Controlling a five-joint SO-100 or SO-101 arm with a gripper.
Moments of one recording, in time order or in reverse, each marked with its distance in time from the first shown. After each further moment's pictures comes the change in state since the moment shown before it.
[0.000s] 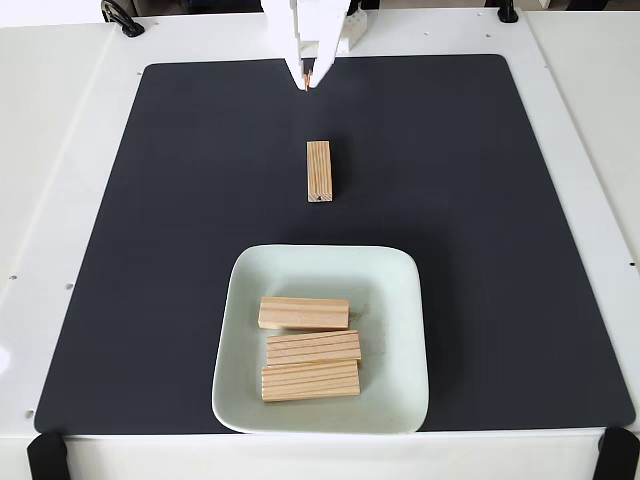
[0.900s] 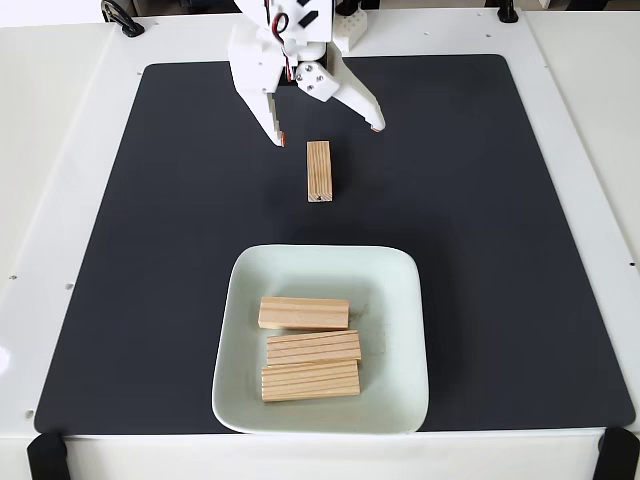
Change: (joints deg) arm 5.6 -29.9 -15.4 1.1 -8.2
